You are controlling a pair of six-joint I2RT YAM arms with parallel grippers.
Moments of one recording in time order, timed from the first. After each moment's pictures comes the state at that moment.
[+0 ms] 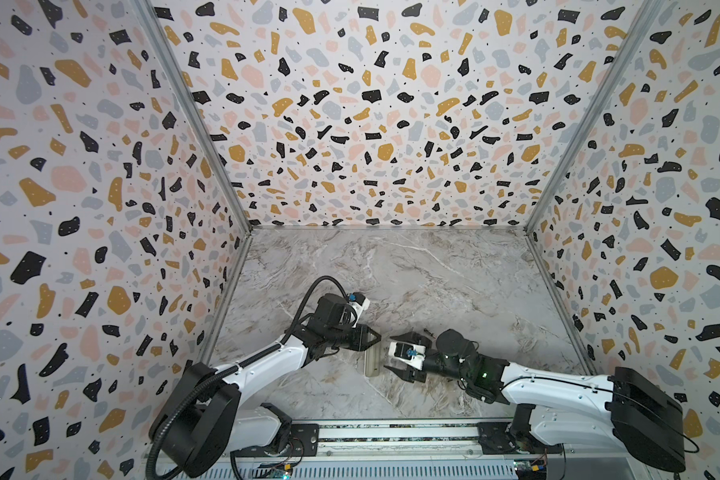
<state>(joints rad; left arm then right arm) -0.54 1.28 0.58 -0.10 0.58 -0.44 1.08 1.19 0.44 0.37 -0.14 -0.42</state>
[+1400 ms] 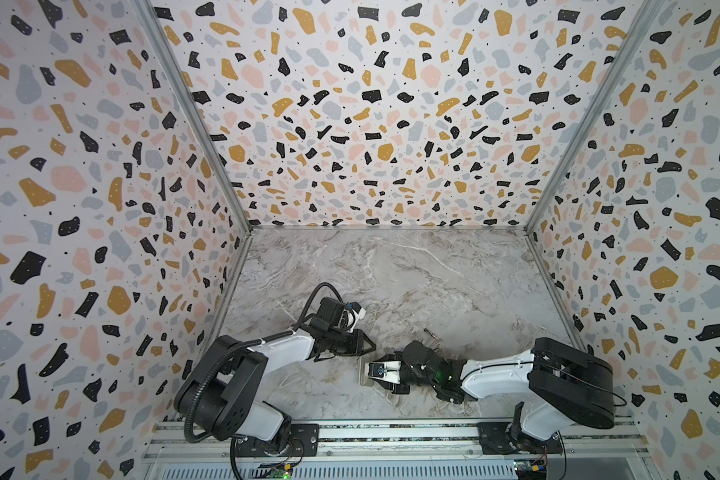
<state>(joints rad) -0.47 1.46 0.57 -0.09 0.65 -0.46 1.16 1.57 0.52 0.48 -0.12 -0.46</state>
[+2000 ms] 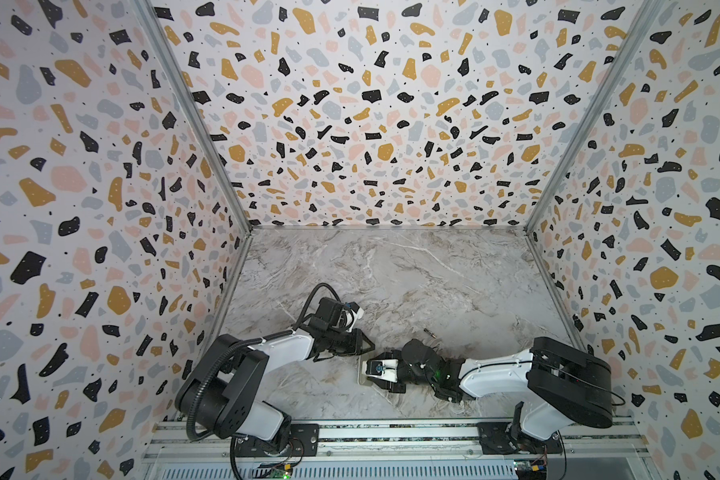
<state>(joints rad) -0.46 1.45 0.55 -0.07 0.66 -0.48 1.16 1.55 0.53 0.52 -0.16 -0.43</state>
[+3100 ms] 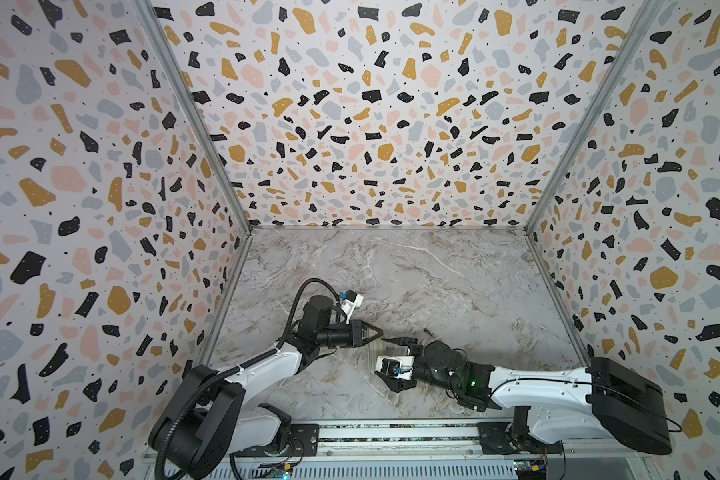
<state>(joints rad) -0.45 1.26 0.46 0.26 0.83 -0.73 1.18 1.27 0.46 0.48 0.04 -0.54</state>
